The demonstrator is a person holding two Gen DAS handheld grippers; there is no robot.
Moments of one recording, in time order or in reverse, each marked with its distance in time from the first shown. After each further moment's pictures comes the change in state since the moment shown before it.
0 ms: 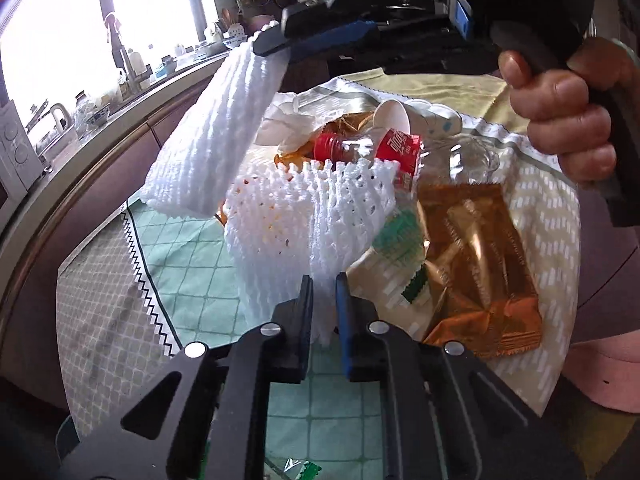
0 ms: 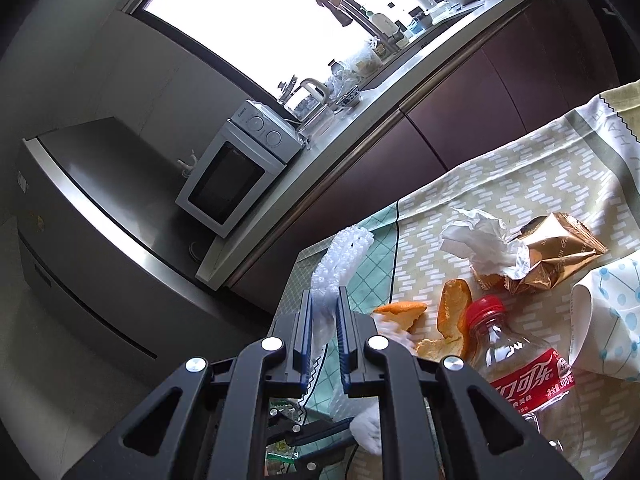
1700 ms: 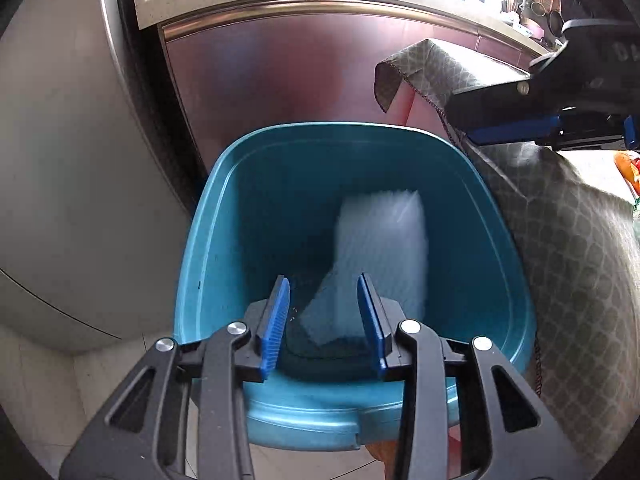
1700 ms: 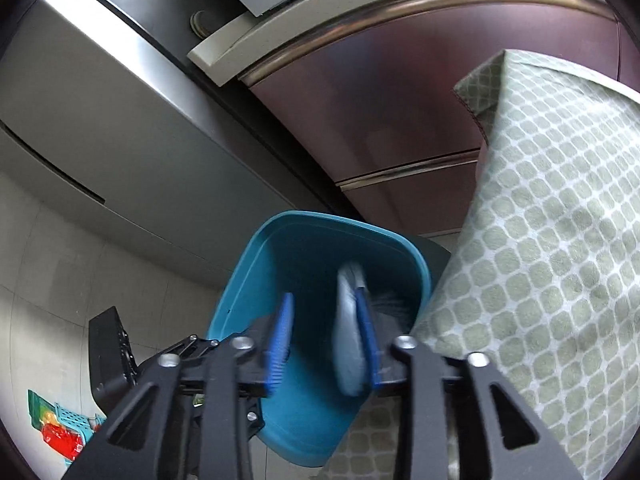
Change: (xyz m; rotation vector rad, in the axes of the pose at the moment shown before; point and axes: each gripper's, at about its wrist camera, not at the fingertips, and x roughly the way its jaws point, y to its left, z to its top) left arm -0.125 0.259 -0.281 -0.733 0.186 0.439; right arm 0.324 0.195 -0.138 -0.312 0.580 -0.099
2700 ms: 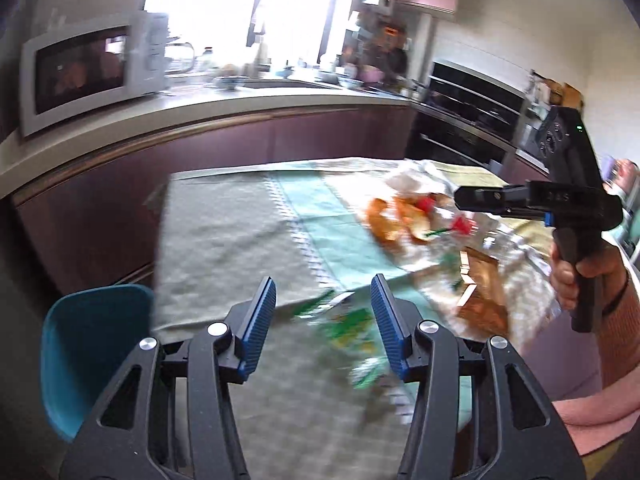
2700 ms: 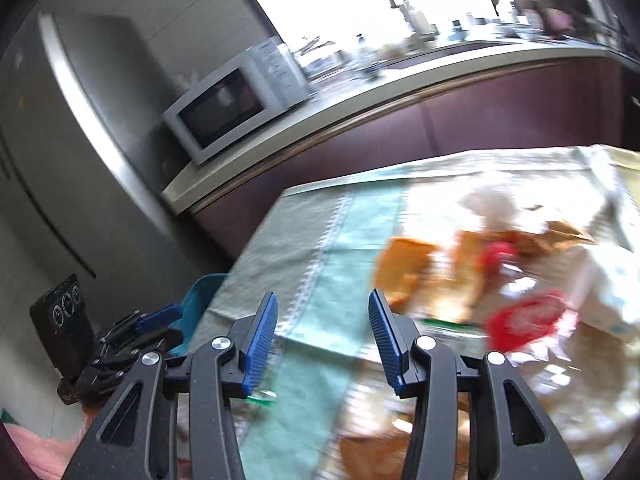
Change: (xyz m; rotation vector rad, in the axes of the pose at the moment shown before) left arm -0.150 -0.213 0.031 0.267 -0.276 -0.478; right arm -0.291 -0.150 -0.162 0.121 -0.468 -0.189
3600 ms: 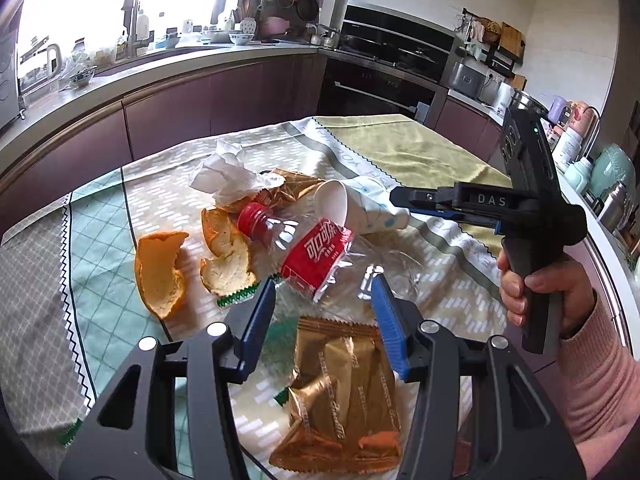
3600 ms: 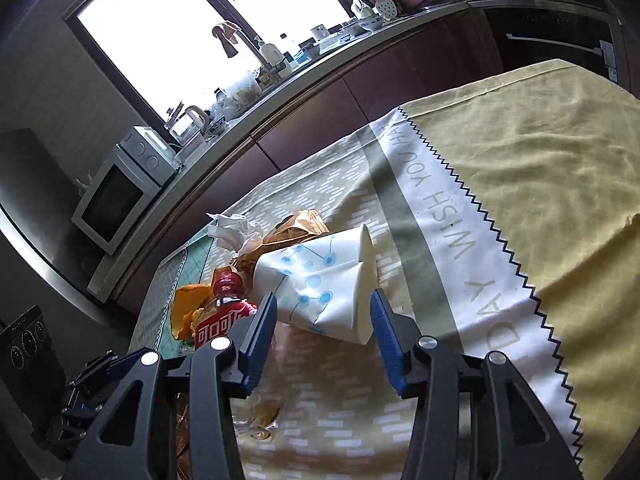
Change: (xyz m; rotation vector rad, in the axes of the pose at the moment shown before) left arm 0.155 -0.167 0.054 0.136 0.186 -0.218; right arm -0.058 -0.191 -0.017 0.312 -0.115 -0.189
